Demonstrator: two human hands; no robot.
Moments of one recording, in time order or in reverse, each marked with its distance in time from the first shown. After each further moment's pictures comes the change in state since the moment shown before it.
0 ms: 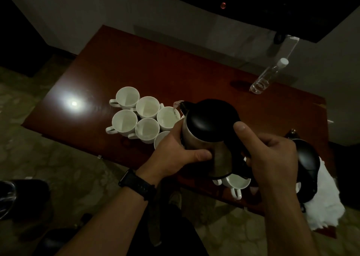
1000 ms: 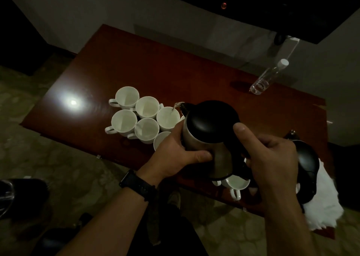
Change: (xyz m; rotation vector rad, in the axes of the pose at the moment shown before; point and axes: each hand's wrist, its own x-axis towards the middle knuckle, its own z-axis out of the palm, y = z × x) left_hand -0.001 0.001 0.002 -0.025 -0.004 0.007; right_hand 0.002 0.000 0.000 -0.051 -0.011 0.001
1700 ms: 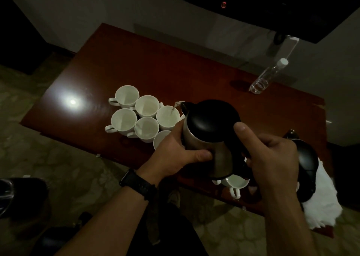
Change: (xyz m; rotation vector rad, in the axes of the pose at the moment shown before) left_hand 0.000 -0.003 0.000 -0.006 -0.018 0.008; right_hand -0.002 0.001 -0.002 -0.002 0.007 -0.011
